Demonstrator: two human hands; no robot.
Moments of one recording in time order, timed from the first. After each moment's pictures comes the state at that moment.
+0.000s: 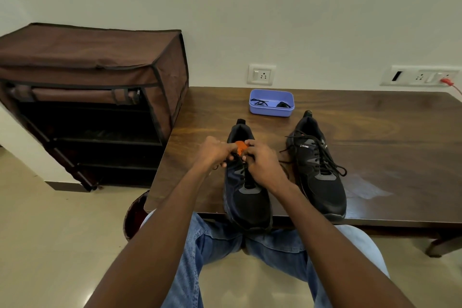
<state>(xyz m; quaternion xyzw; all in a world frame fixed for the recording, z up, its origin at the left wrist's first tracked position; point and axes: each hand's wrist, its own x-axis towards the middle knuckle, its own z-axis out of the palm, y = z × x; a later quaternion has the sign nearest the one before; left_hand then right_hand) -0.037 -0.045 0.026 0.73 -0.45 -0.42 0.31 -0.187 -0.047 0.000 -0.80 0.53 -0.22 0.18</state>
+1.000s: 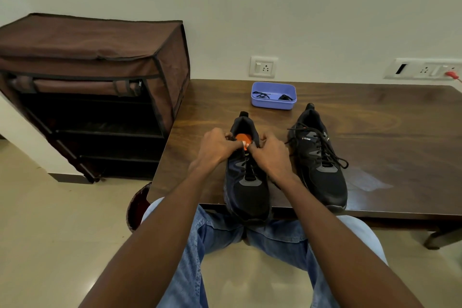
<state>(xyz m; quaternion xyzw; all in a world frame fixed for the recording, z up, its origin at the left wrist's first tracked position) -0.039 -0.033 0.027 0.73 -0.55 -0.30 0.28 -0.189 -0.041 0.012 -0.64 0.67 -0.25 0.27</state>
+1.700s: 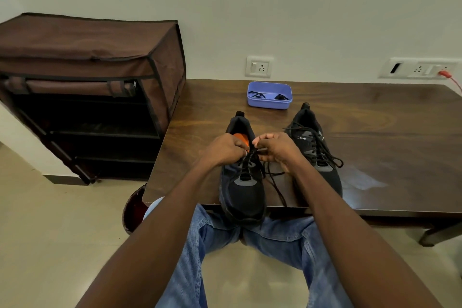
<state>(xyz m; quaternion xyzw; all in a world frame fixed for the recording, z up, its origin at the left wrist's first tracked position) -0.057 -0.032 0.040 0.67 -0.64 -0.35 0.15 -0.221 -0.062 0.018 -0.48 0.56 -0.33 0.59</state>
